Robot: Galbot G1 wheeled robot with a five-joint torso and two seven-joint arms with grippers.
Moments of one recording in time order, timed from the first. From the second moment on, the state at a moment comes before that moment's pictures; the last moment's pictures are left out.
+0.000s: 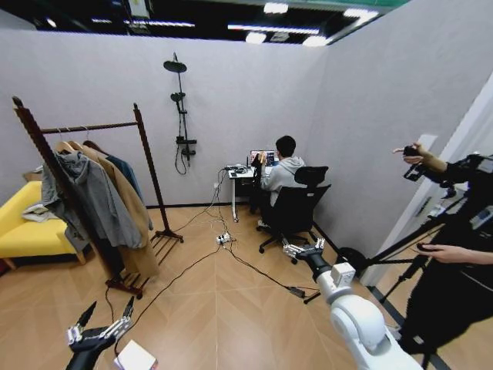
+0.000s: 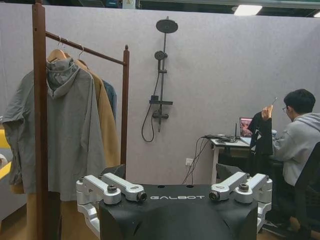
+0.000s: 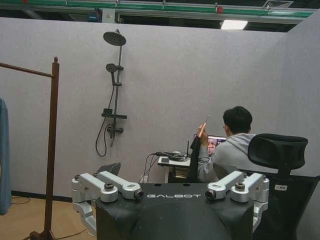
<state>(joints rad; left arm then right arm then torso) 1.83 -1.30 -0.87 -2.29 -0.49 -0.05 0.04 -1.16 1.13 0.53 2.17 0.36 -0.32 0.12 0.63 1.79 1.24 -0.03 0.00</state>
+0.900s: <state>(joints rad) 1.83 -1.30 -0.87 -2.29 -0.49 -0.05 0.04 -1.30 1.22 0.59 2.28 0.47 -0.45 0.22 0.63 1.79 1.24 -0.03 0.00</state>
